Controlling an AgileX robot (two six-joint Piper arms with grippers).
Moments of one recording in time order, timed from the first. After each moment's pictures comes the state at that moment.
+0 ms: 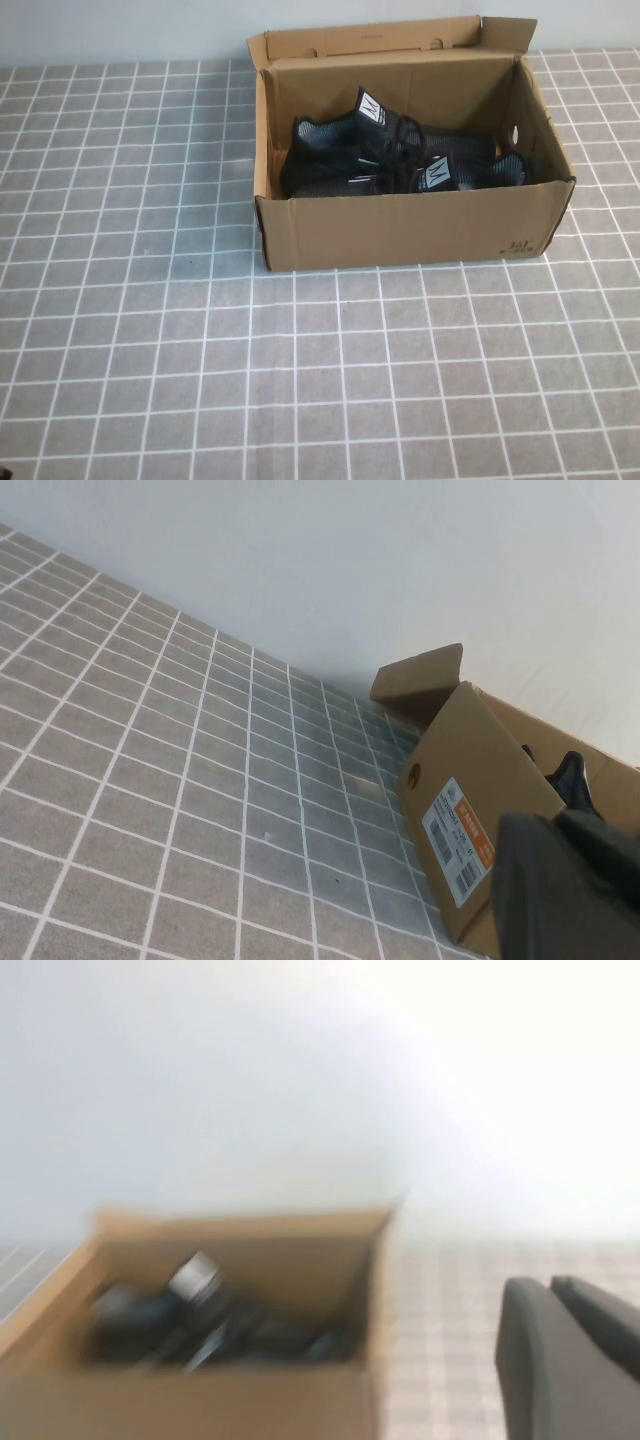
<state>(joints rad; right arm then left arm) 0.19 0.22 -0.53 0.06 0.39 0.10 -0.21 0.13 0.03 -0.93 -0.11 0.49</state>
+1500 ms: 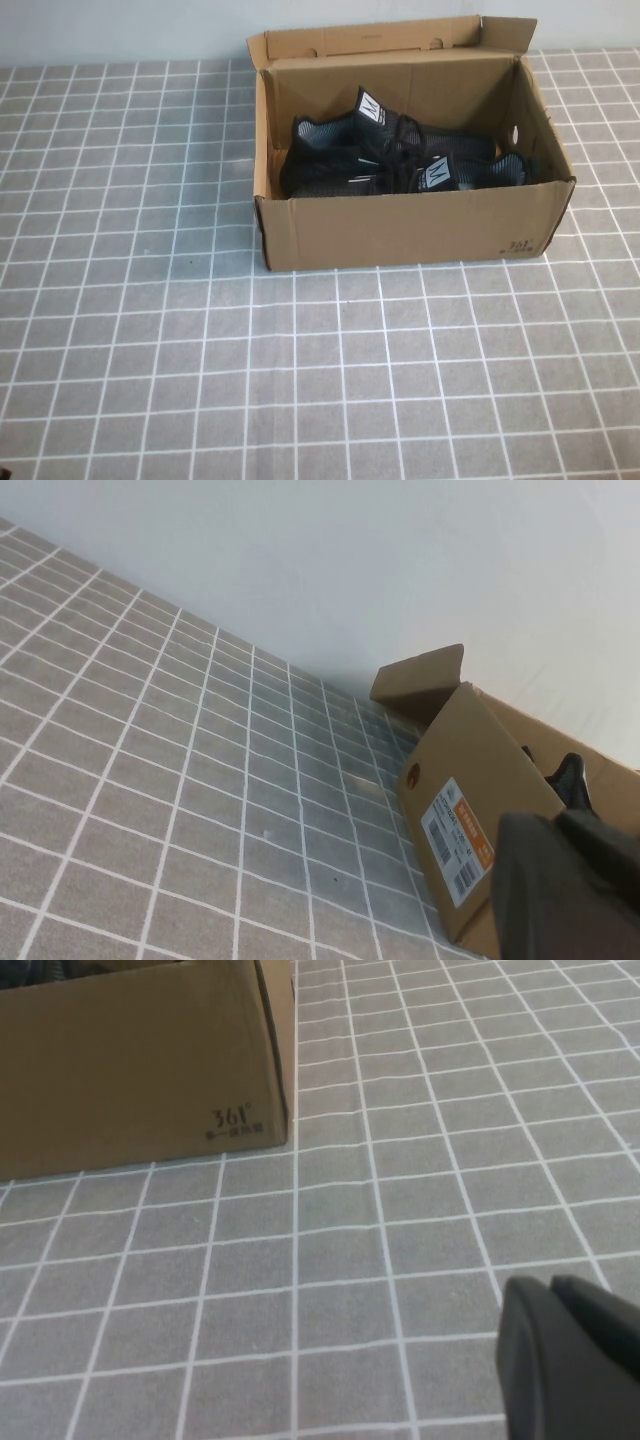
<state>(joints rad) 0.05 -0.01 0.02 0.12 0.35 0.10 -0.21 0.12 0.03 -0.94 -0.11 0.49</state>
